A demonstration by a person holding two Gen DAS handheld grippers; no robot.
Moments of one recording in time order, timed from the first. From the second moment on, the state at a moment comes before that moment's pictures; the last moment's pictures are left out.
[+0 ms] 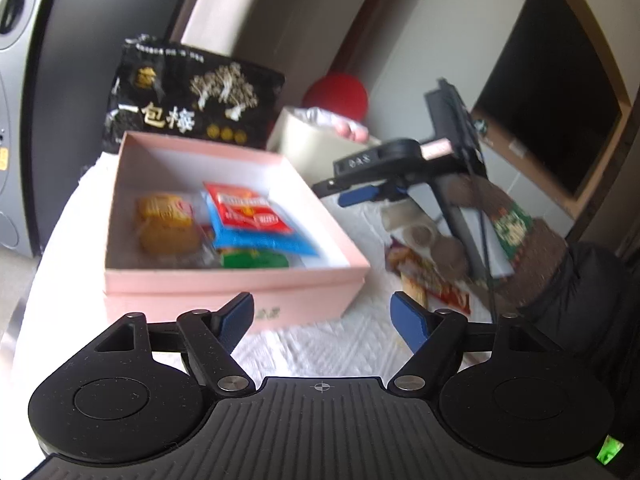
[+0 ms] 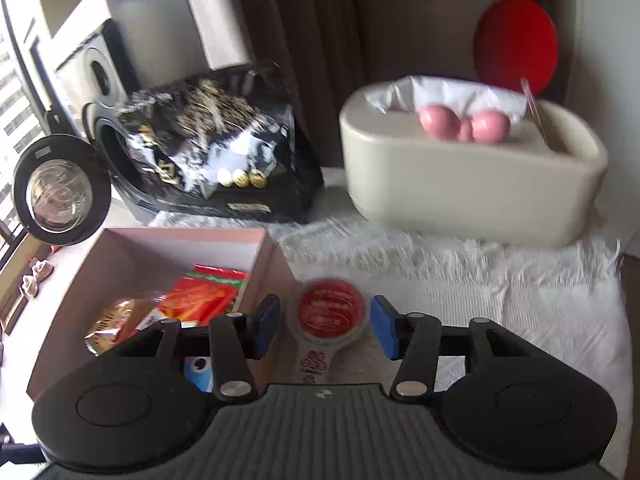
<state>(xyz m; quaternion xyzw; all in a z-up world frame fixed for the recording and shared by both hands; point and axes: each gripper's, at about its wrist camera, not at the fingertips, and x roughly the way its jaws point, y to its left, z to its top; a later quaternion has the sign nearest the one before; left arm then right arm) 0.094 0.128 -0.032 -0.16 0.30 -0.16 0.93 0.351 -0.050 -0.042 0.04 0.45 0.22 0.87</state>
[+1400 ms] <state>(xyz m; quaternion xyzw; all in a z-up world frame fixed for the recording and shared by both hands) 0.118 0.009 -0.068 -0.02 0.39 -0.16 0.91 0.205 -0.179 -0.033 -0.01 0.37 0.18 0.91</state>
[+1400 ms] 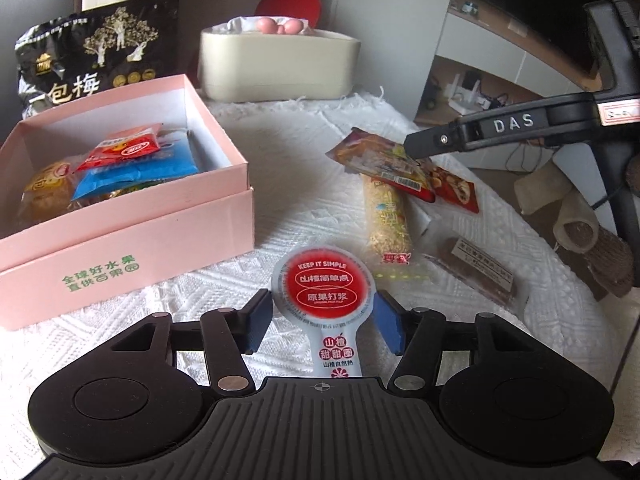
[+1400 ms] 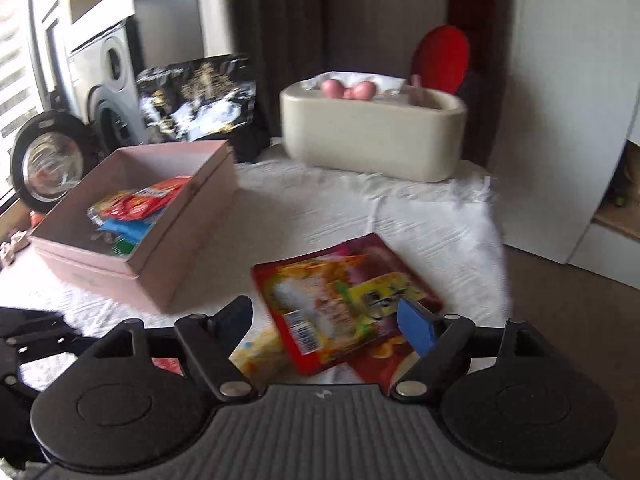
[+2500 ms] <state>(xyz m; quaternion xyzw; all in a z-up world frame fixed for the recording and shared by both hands) 0.105 0.038 -0.057 -0.02 0.39 -0.14 0.91 0.174 -0.186 -0.039 -0.03 0.36 0.23 0.90</state>
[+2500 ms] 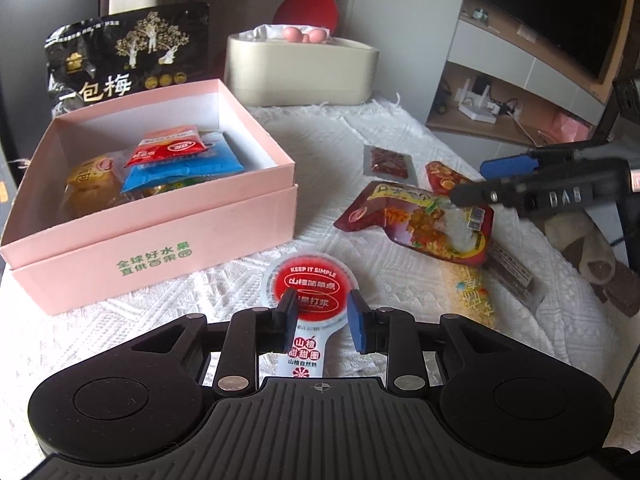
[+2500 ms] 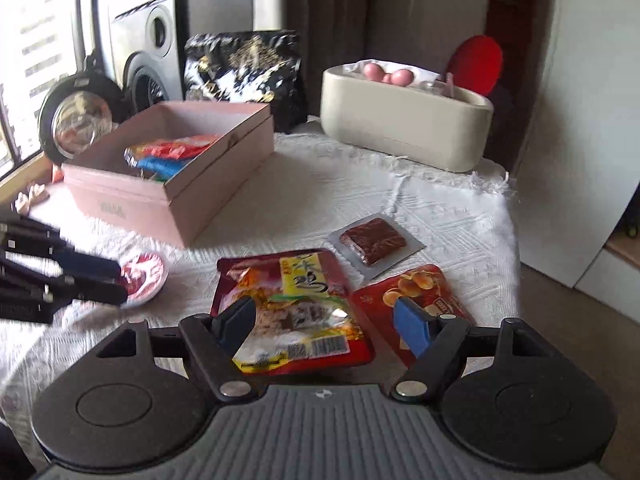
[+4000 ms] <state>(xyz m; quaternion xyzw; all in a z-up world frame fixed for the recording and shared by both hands) 0.094 0.066 -0.060 -0.04 0.37 -0.15 0.92 0.295 -0.138 -0.075 0.07 0.44 0.08 0.89</state>
